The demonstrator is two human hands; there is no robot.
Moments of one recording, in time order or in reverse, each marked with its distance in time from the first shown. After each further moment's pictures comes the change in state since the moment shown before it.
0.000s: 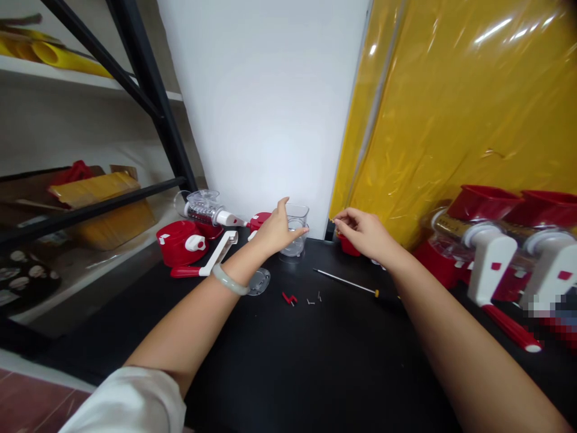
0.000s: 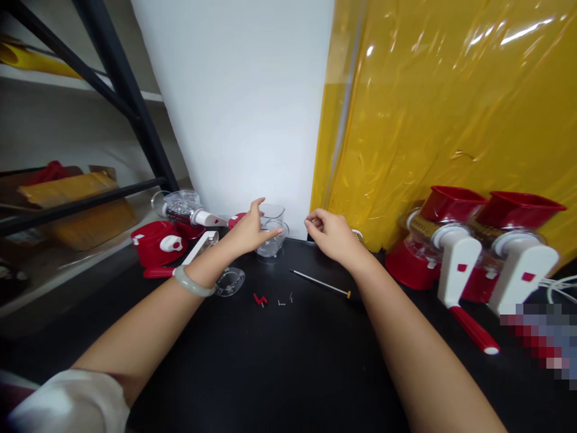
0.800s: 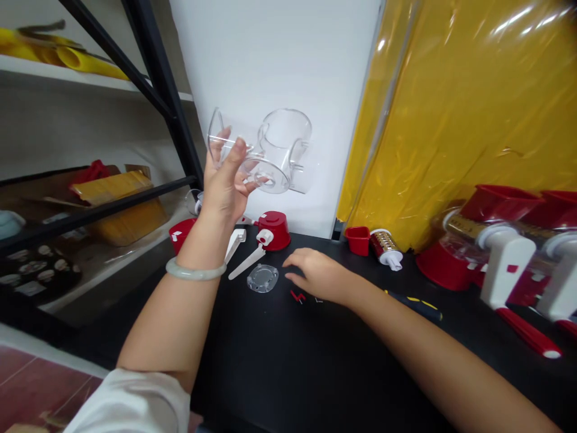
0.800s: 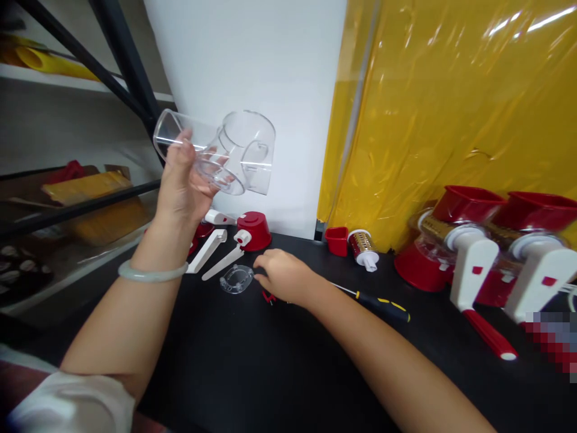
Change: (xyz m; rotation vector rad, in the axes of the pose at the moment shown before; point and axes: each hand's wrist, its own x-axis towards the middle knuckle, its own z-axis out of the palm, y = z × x) left_hand 0.007 0.015 -0.116 -1.174 0.471 0.131; right_hand -0.031 -0.060 0.083 -0.142 -0.464 -0.411
